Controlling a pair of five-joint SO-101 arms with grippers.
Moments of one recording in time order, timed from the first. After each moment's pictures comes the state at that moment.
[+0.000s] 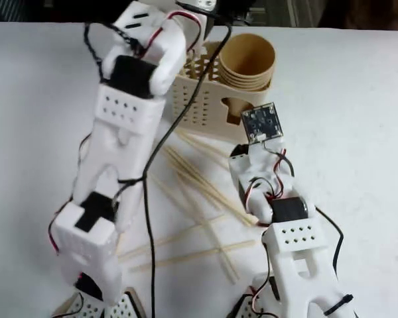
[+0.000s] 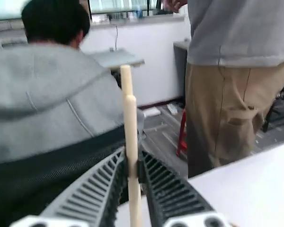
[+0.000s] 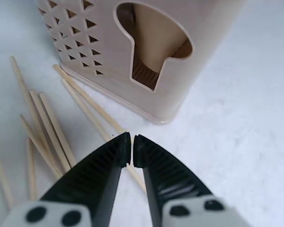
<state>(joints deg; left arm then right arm) 18.2 20.3 -53.9 47.5 -2.7 -13.3 -49.6 63.4 32.9 9.4</state>
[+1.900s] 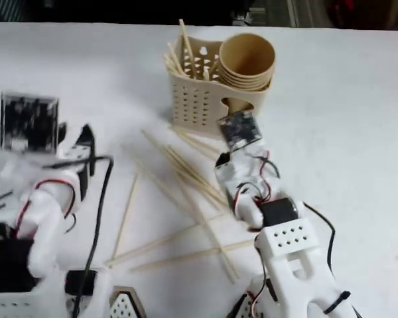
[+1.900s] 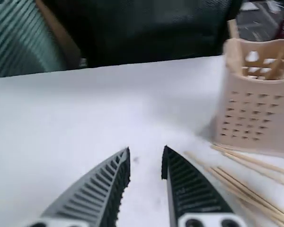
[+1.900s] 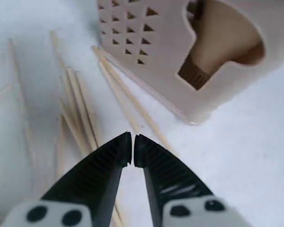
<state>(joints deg) -7.7 -65.1 28.9 74.2 -7.0 -20.6 -49.6 63.4 35.7 13.4</state>
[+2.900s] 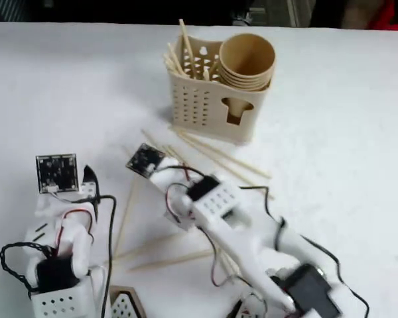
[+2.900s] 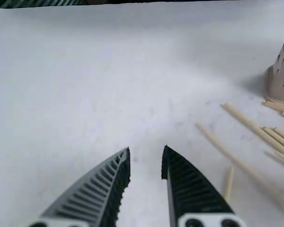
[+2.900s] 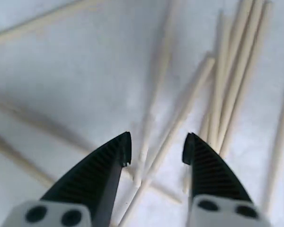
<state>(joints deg) -16.8 -98.0 84.2 55.3 -7.3 -43.3 -14.7 44.8 52.0 19.8</state>
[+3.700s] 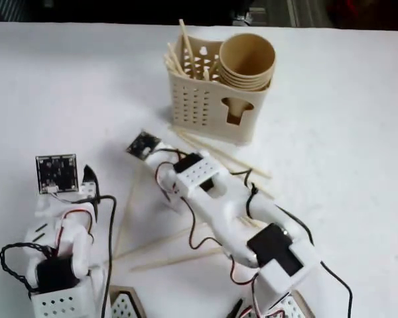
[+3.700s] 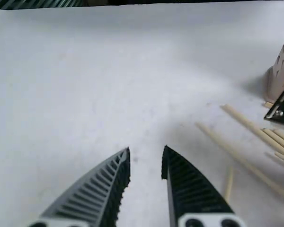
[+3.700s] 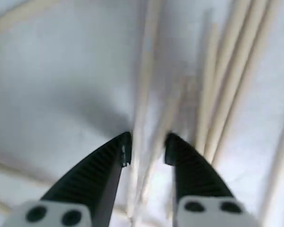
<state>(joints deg) -16.8 -98.3 84.3 55.3 -7.3 -41.1 8.2 28.4 54.1 19.7</state>
